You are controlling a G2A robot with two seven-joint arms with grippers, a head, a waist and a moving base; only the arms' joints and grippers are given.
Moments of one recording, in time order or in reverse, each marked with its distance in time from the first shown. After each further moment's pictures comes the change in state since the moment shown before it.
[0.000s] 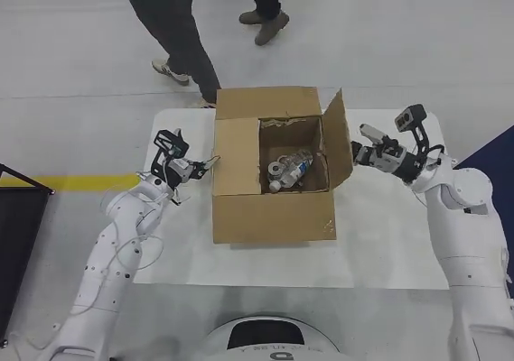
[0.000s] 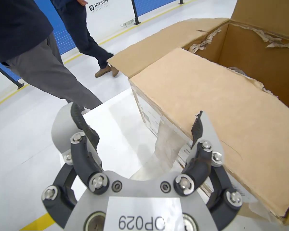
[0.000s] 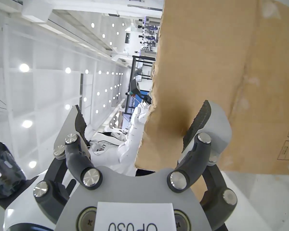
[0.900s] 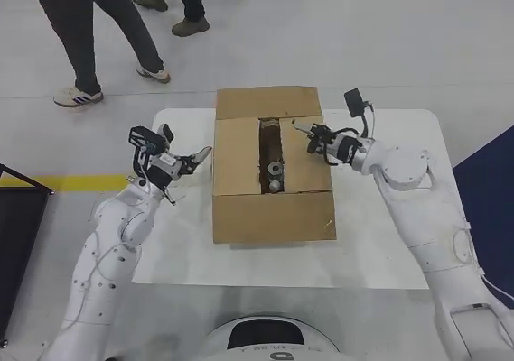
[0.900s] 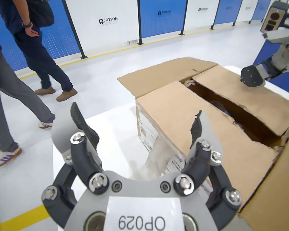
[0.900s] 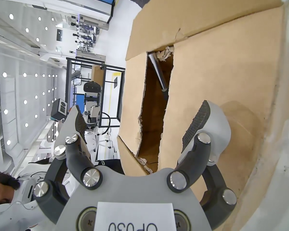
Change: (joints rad) left arm 0.092 0.013 -0.071 -0.175 -0.240 -0.006 -0.050; right arm 0.124 -0.026 -0.294 -0.086 -0.419 0.206 -0.365
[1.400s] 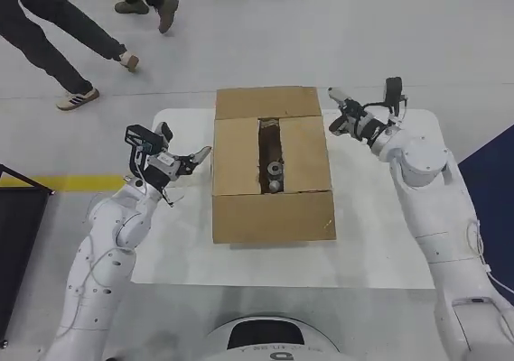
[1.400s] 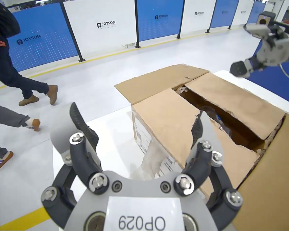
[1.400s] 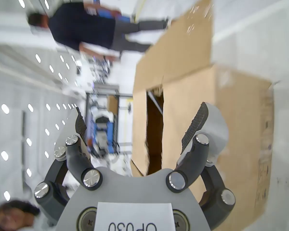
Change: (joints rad) left arm 0.020 0.004 -0.012 -0.048 -0.005 -0.005 -0.024; right arm 0.092 -0.028 0.093 0.205 0.218 0.107 -0.297
